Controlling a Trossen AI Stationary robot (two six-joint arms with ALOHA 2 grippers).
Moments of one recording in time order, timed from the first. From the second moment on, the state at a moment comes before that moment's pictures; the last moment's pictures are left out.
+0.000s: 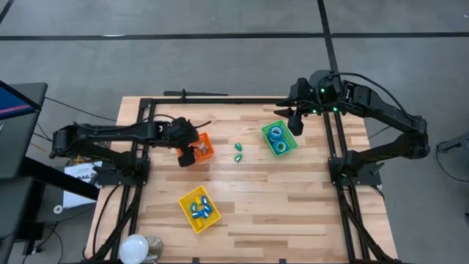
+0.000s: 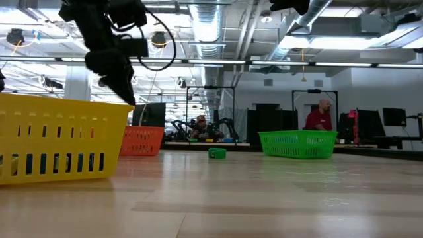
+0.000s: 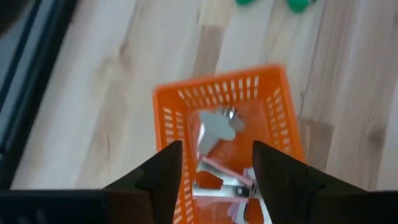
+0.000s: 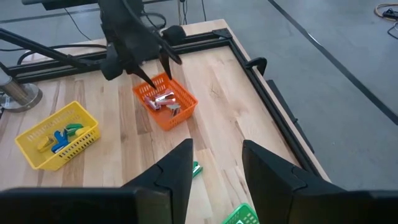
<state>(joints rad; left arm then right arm) 0.21 1.17 0.77 -0.63 -0.24 0.05 -0.32 1.20 1.47 -0.83 -0.05 -0.03</state>
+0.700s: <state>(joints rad) 0.21 1.00 0.85 -0.45 -0.23 0.04 -0.32 1.20 1.47 -0.83 -0.04 -0.03</state>
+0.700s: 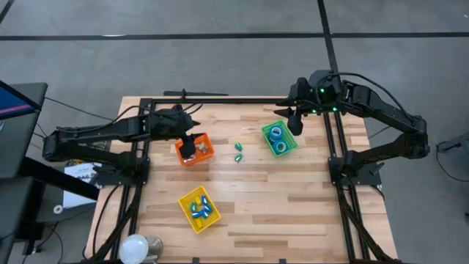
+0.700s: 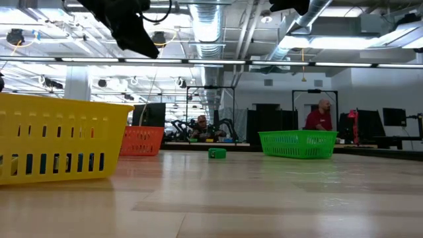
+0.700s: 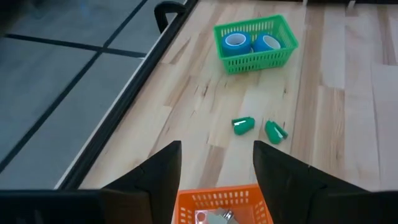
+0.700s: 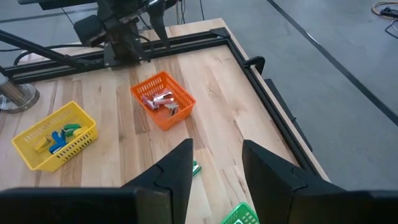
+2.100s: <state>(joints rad) 0.21 1.00 0.85 -0.44 -0.24 0.04 -0.31 1.49 1.42 -0.69 -0.05 -0.16</state>
